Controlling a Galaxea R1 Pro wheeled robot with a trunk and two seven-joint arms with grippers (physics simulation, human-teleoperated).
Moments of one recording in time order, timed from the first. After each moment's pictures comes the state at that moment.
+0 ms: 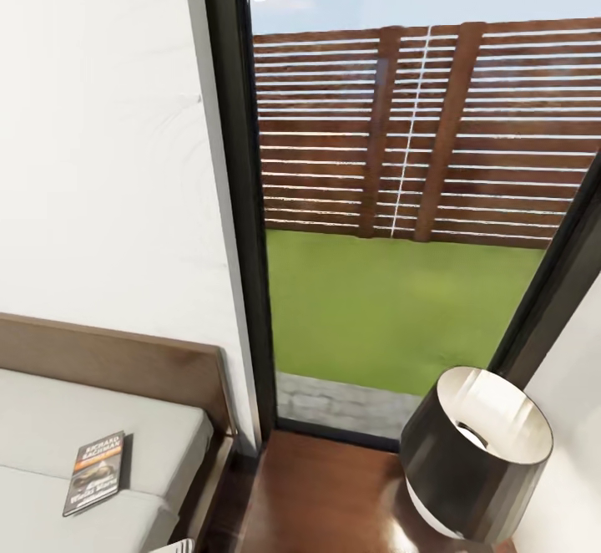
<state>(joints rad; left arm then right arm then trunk) -0.28 0.00 0.57 -0.20 -0.18 -0.36 -0.35 -0.40 -0.18 -0.15 0.07 -0.09 -0.38 0.85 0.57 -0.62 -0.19</state>
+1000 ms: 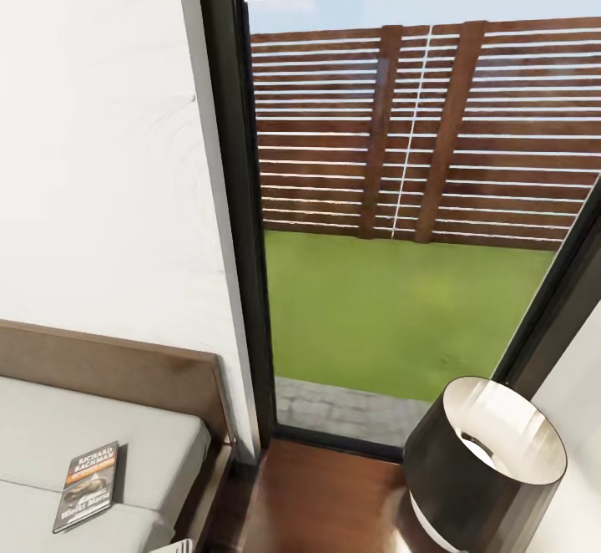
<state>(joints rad) -0.28 0.00 0.57 -0.20 -0.18 -0.36 -0.35 -0.40 -0.18 -0.15 0.07 -0.09 -0.39 0.85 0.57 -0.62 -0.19</state>
